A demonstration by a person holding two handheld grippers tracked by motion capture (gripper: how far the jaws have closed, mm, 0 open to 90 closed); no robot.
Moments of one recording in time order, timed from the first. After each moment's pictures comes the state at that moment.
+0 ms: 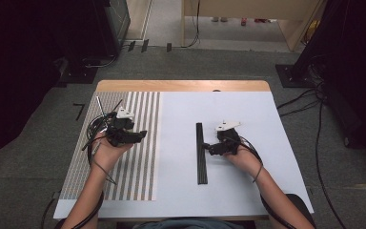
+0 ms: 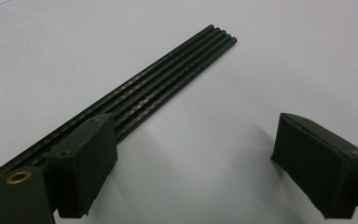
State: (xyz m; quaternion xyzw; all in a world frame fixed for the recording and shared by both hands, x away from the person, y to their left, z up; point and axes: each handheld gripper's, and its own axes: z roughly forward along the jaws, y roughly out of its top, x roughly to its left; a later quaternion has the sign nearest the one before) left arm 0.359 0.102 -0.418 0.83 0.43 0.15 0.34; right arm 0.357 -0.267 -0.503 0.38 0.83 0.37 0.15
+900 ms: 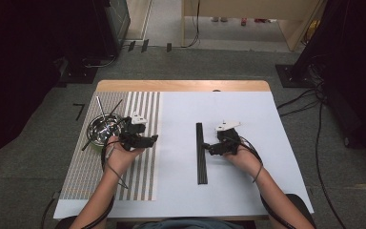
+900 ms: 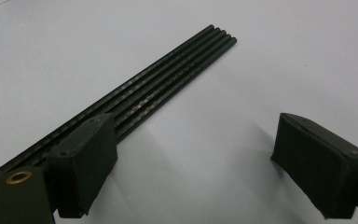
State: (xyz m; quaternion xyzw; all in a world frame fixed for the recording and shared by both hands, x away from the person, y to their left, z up) left arm 0.353 0.068 -0.437 0.83 0.41 0.15 0.34; right arm 0.357 -0.267 -0.503 0.38 0.83 0.37 0.15
